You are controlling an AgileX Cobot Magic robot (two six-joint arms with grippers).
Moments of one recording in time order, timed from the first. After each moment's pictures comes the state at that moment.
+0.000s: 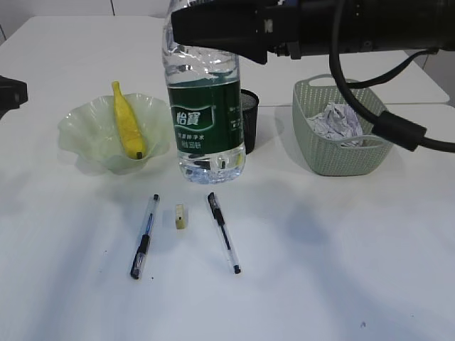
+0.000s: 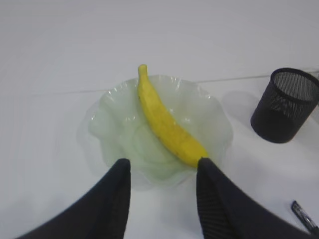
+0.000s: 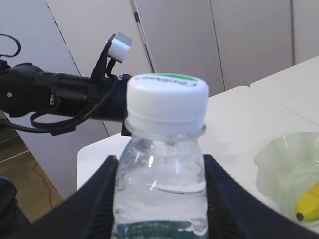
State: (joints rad) left arm -0.19 1.21 -0.69 -0.19 -0.03 0.08; right arm 0.32 1.56 -1.18 1.65 0.98 -1.67
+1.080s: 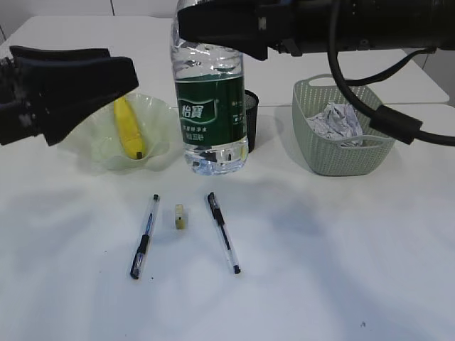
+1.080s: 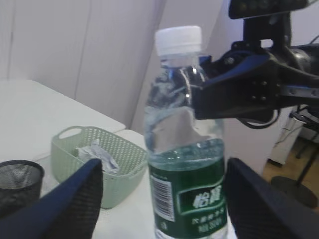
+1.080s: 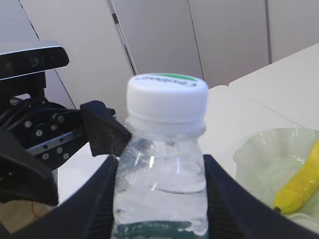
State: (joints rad) left arm -0.22 1.25 -0.55 0.98 -1.02 -1.01; right arm 0.32 1.56 -1.18 1.66 0.90 -1.67
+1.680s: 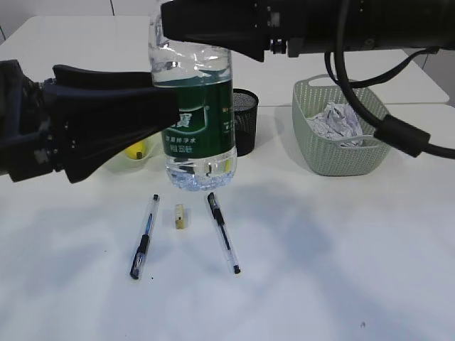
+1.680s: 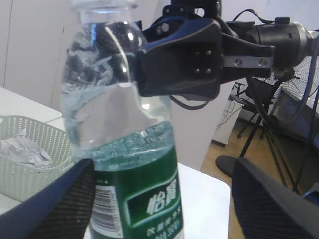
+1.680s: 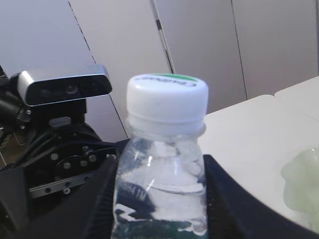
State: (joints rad) left arm -0.36 1.27 -0.56 1.04 -1.08 -1.07; right arm 0.33 1.56 -1.18 1.68 1.05 -1.68
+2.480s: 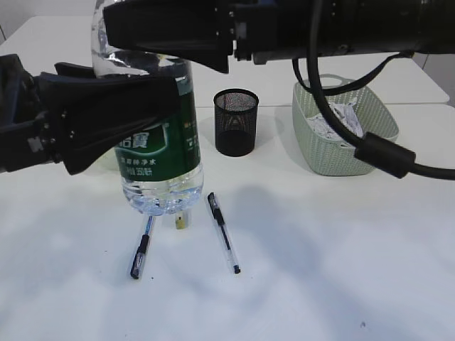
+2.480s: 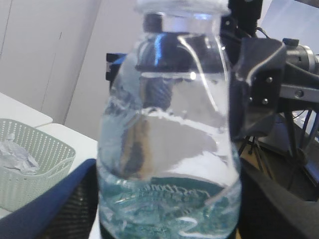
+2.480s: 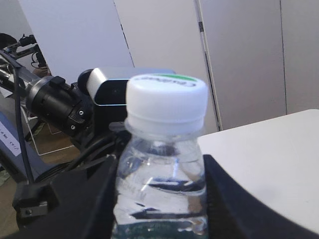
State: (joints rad) left arm -0.36 1.28 -0.56 0.99 -1.09 -1.10; right arm 0.43 1.56 -1.19 1.70 1.09 -1.71
